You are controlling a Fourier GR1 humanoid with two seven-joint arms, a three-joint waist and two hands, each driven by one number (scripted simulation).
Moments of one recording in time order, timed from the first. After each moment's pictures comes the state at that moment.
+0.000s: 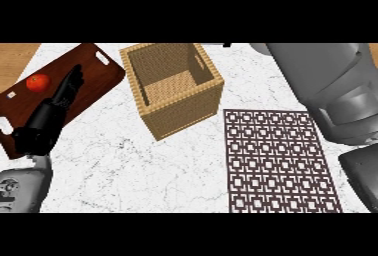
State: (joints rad) left arm -0.24 0.30 0.05 -1.53 -0.12 -0.08 0.00; right arm -1.63 -0.19 0.02 -0.41 0.32 0.46 -0.16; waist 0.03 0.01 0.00
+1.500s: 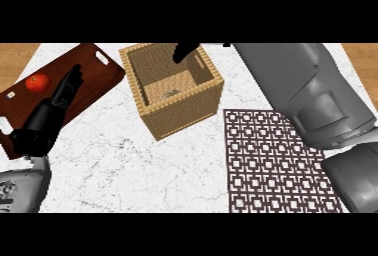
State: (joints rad) left arm -0.23 0.29 0.07 -1.56 -0.13 -0.10 0.01; right arm -1.62 -0.13 0.04 -0.31 0.44 0.47 -0.18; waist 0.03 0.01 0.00
